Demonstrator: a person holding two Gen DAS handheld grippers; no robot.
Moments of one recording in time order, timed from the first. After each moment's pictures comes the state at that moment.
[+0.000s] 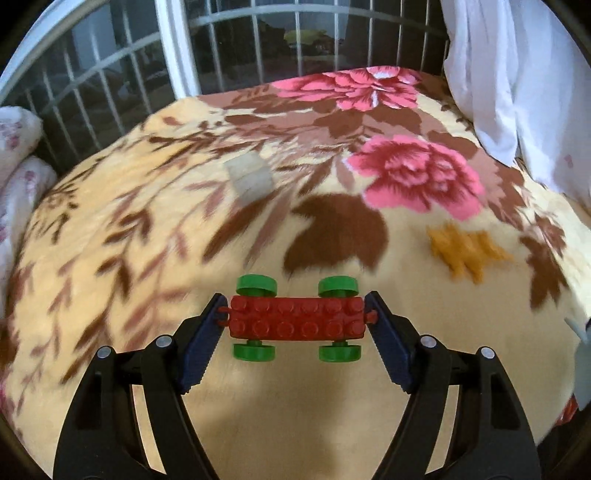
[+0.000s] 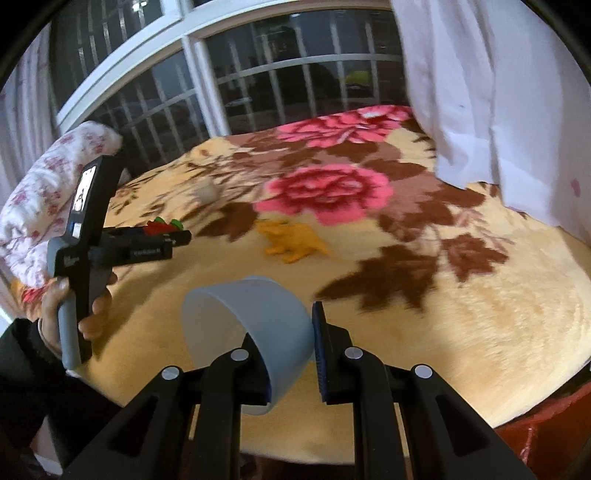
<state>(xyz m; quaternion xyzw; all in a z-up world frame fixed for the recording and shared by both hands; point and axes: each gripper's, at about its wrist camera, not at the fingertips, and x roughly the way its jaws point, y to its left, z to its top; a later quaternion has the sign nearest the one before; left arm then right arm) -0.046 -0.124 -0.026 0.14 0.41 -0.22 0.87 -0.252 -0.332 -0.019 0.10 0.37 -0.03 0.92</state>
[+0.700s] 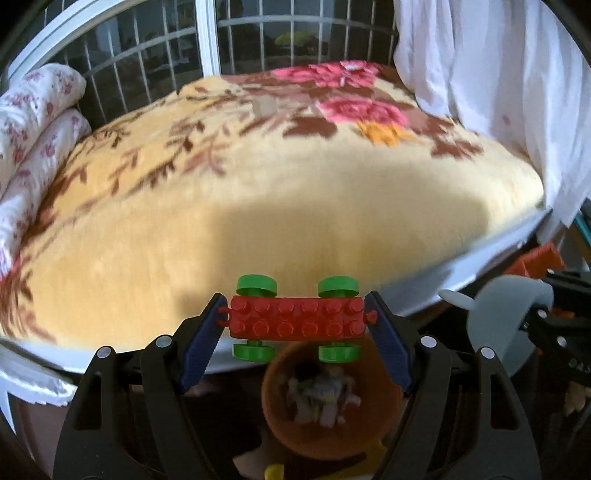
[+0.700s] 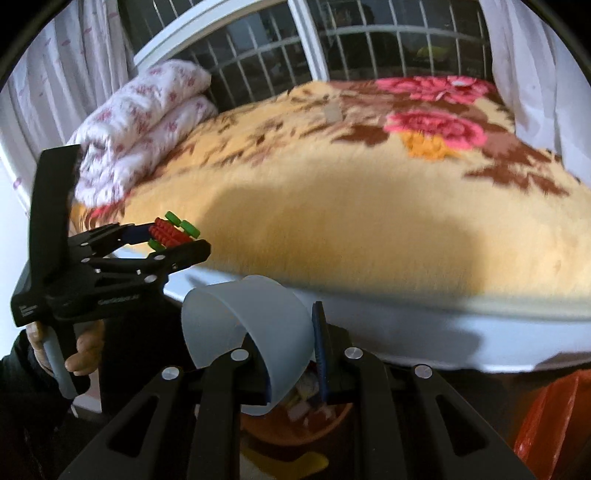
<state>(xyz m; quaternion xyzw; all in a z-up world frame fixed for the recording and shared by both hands) -0.251 0.001 -0.034 0.12 0.42 -0.26 0.86 -0.350 -0.200 -0.050 0.09 0.43 0.09 0.89</state>
